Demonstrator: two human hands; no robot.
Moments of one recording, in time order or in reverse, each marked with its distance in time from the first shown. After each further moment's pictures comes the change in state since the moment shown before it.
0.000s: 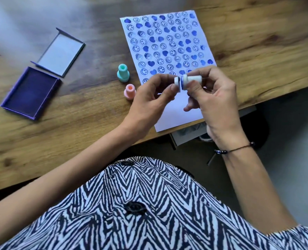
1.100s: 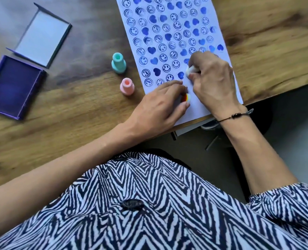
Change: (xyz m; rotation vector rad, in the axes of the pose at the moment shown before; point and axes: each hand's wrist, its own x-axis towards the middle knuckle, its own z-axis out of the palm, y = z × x) left_hand 0.012 -0.033 -0.003 0.836 -0.255 0.274; right_hand 0.063 0.044 -0.003 -0.940 -0.114 -0.331
